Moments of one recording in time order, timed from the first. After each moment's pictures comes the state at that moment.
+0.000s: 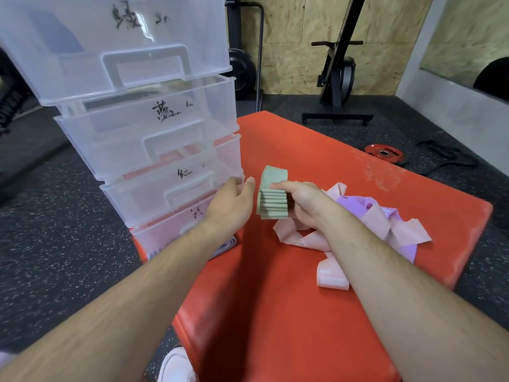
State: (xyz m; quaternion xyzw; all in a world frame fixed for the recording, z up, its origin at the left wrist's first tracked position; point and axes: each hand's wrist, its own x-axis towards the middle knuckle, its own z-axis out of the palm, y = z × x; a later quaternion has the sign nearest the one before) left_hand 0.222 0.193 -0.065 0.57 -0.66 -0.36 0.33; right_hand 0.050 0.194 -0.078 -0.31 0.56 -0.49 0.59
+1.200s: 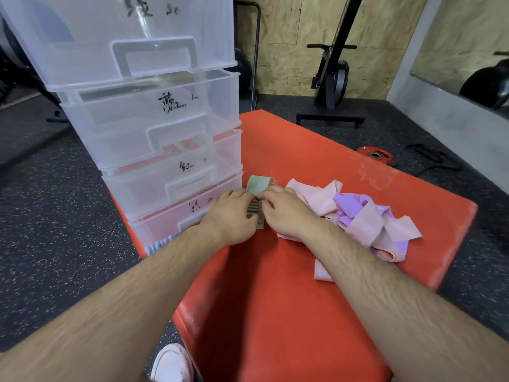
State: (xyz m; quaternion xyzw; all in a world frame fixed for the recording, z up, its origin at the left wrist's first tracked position) left_hand 0.234 0.194 -0.091 0.50 -0.85 -0.12 0.11; right_hand 0.076 0.212 -0.102 -0.70 0.68 -0.17 0.13
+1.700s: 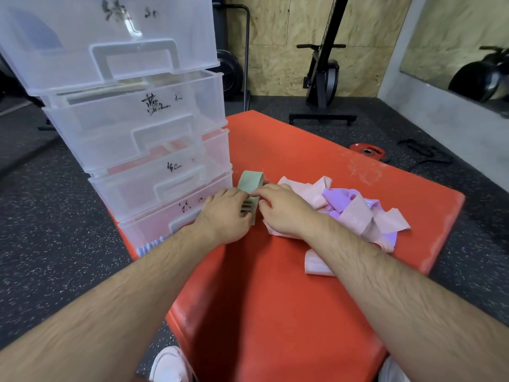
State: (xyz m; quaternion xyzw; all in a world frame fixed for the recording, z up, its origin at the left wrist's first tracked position) left_hand 0.227 0.199 -0.091 0.49 -0.86 -0.09 0.10; right_hand 0.064 0.232 -0.090 -0.71 0.67 -0.18 0.13
